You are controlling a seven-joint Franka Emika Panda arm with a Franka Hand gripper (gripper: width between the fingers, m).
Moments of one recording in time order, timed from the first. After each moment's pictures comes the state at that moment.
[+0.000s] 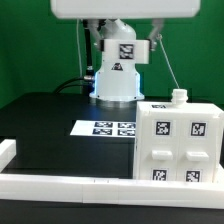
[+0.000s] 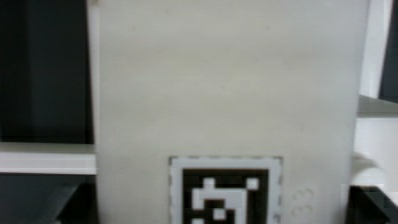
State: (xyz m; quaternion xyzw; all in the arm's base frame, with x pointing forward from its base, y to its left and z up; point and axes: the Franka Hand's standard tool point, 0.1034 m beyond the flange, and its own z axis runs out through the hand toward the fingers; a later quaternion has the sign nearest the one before) arm 0.602 0.021 0.208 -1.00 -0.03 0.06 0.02
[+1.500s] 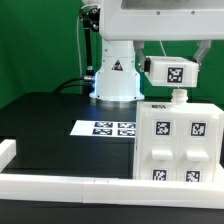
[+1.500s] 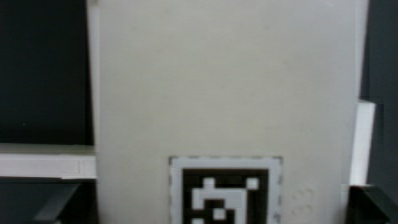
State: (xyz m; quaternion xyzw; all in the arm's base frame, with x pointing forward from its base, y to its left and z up) arm 0.615 0.081 0.184 -1.00 -0.03 0.07 0.02
